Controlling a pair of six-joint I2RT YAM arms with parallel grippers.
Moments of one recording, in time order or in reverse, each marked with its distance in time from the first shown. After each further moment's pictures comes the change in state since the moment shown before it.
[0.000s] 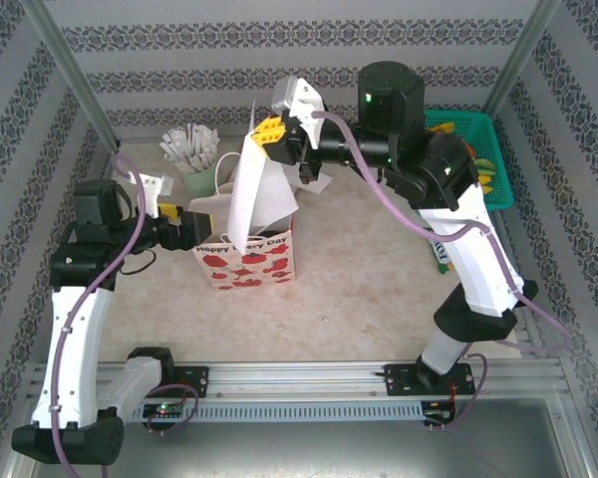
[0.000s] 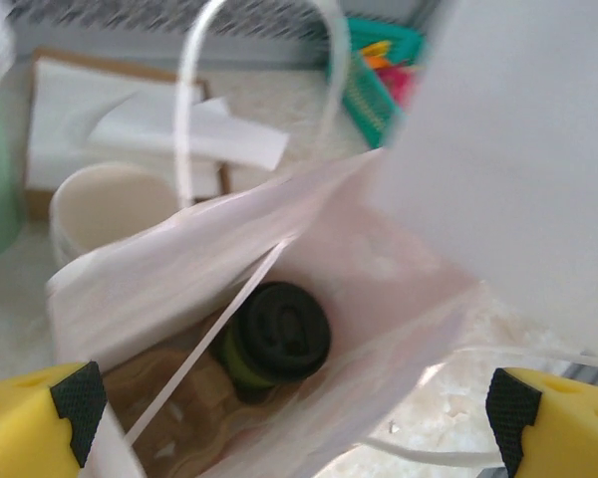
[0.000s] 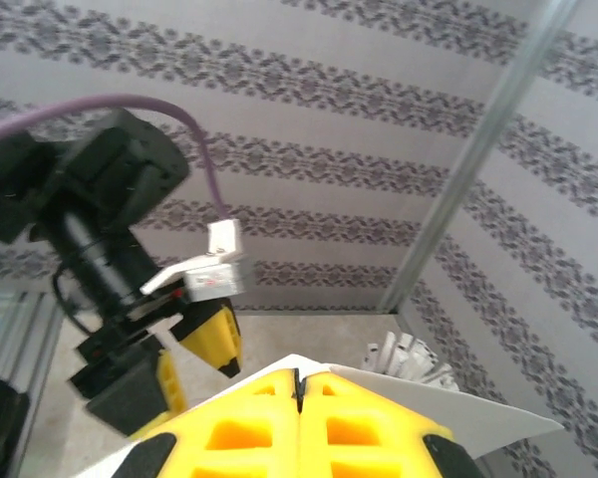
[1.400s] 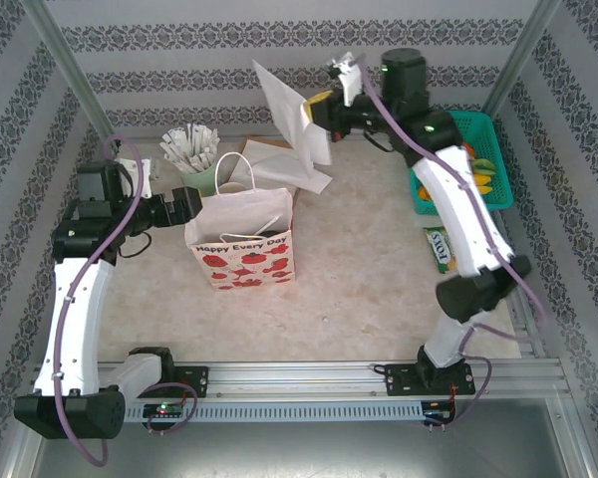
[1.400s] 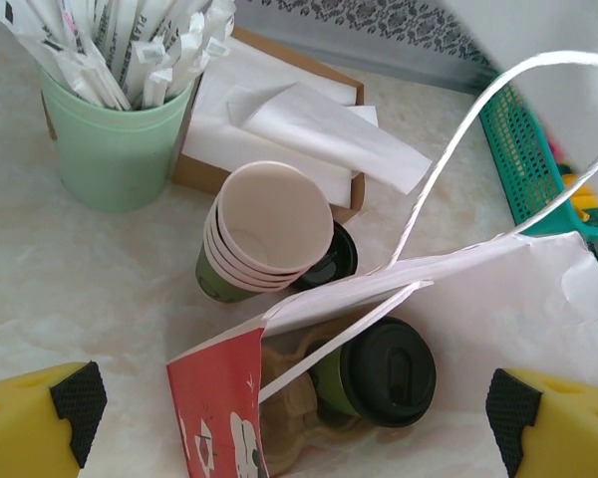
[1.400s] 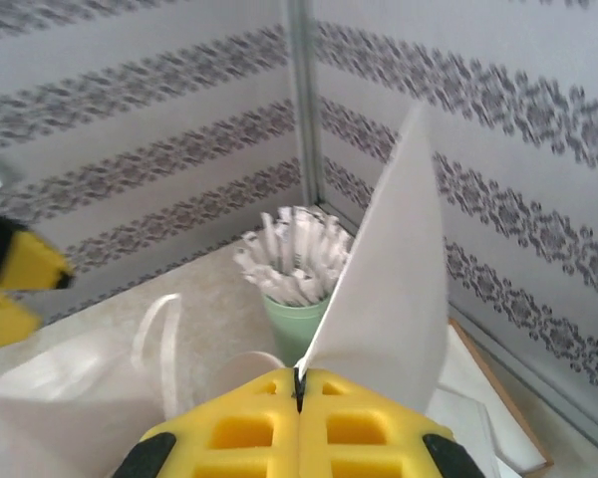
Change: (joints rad) left arm 0.030 0.147 0.087 -0.055 -0.277 -0.150; right arm -0.429 0.014 -0.314 0.188 -0.227 0.196
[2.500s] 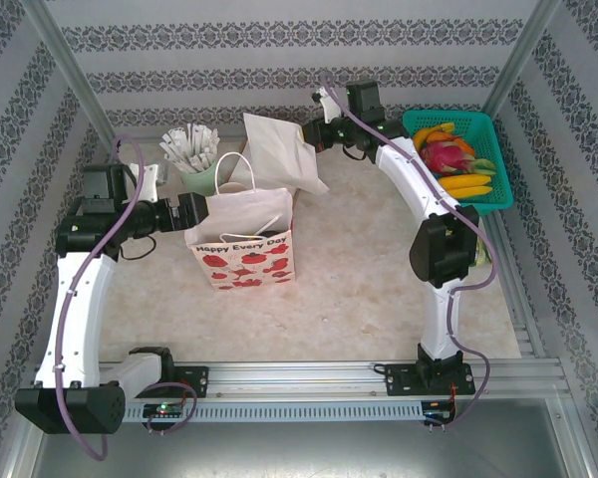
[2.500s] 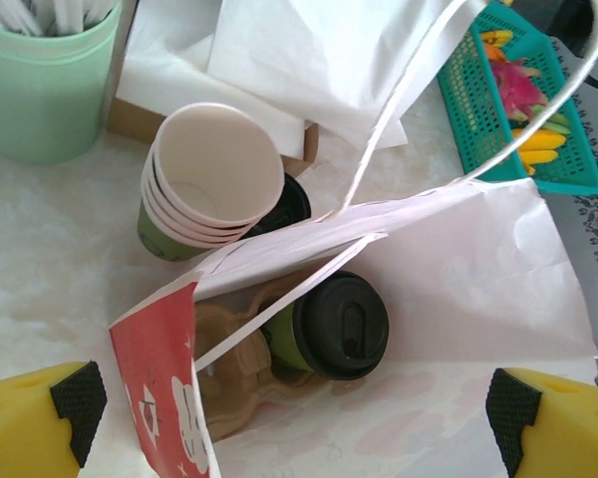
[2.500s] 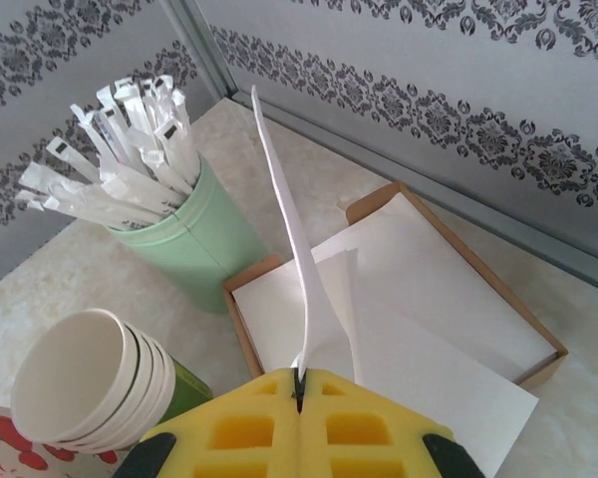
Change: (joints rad) left arm 0.000 0.018 -0.004 -0.049 0.124 0.013; right arm -0.057 0.368 -0.081 0.209 0.073 0.154
